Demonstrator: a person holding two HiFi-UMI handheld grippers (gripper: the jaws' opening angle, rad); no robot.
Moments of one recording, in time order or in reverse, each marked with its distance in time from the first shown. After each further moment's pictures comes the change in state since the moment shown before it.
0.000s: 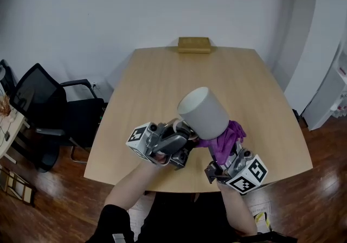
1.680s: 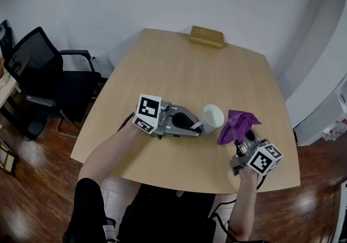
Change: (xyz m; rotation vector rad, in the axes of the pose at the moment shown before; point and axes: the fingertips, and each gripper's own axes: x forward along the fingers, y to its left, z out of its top) left arm -0.125 0.069 -0.102 0.009 0.938 0.155; right arm -0.042 -0.133 -0.049 0.075 0.476 -0.275
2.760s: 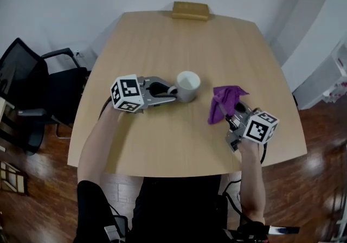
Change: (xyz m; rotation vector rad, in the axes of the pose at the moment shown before) left arm -0.089 0.083 -0.077 -0.060 0.340 0.280; right arm 0.041 -0.015 -0.037 0.109 0.110 -0.007
